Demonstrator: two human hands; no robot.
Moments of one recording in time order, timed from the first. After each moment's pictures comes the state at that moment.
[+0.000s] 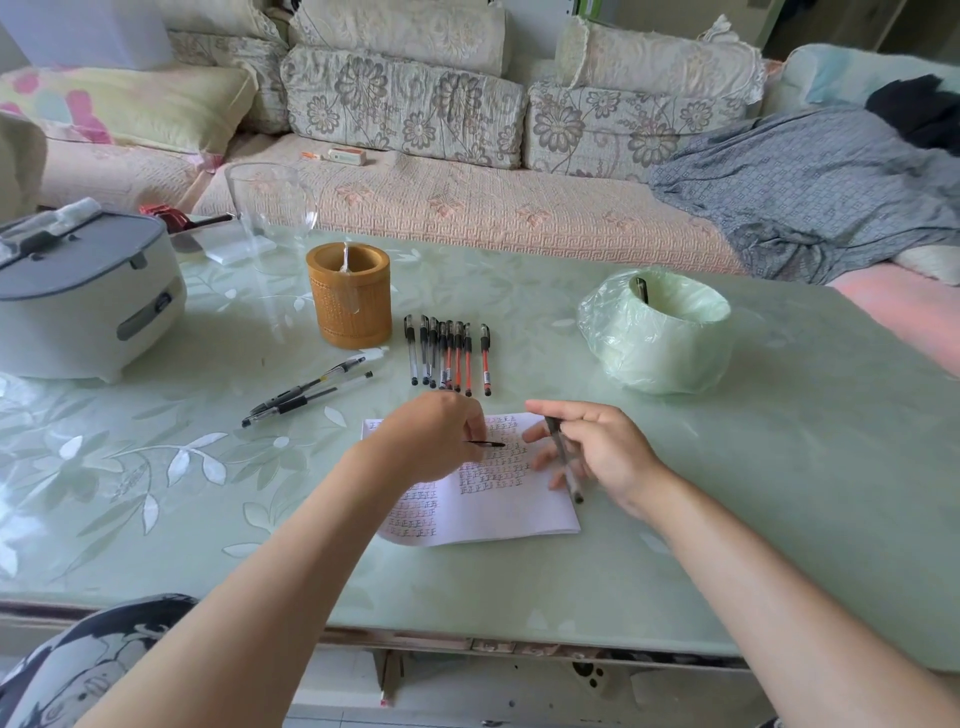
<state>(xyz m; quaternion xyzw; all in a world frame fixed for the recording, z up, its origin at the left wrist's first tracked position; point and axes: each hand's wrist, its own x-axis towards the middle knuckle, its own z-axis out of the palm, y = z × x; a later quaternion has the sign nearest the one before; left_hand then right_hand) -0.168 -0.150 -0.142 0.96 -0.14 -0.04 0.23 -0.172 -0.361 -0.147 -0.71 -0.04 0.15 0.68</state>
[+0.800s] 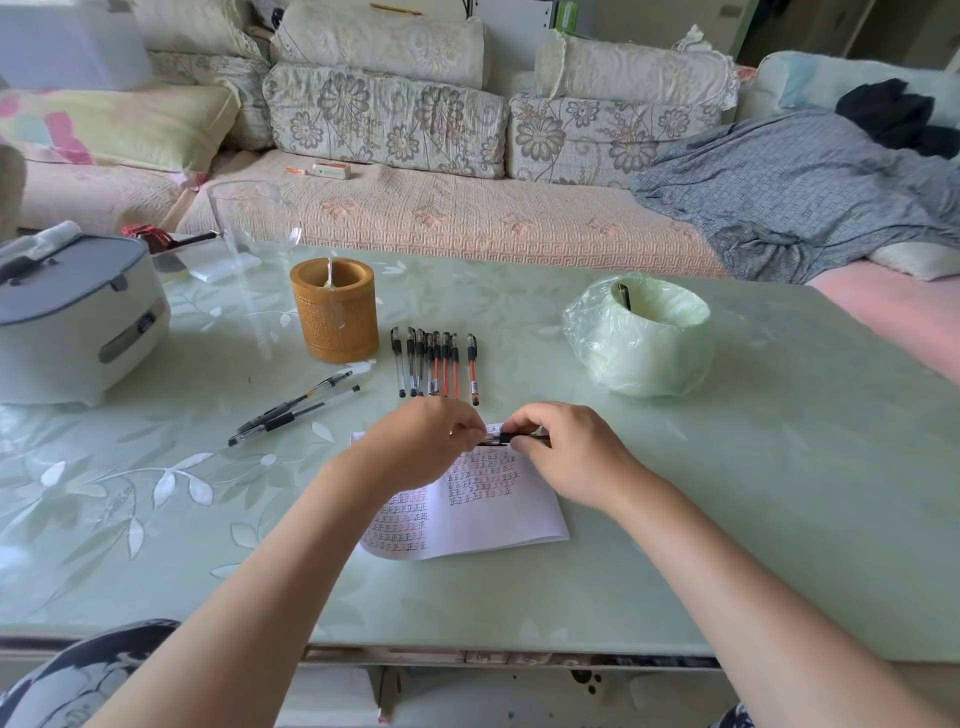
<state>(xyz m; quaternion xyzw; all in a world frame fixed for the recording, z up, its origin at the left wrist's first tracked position) -0.170 -0.152 -0.132 0.95 -0.14 -0.03 0.26 -0.169 -0.352 -0.139 -0.94 -0.17 -0.01 0.29</state>
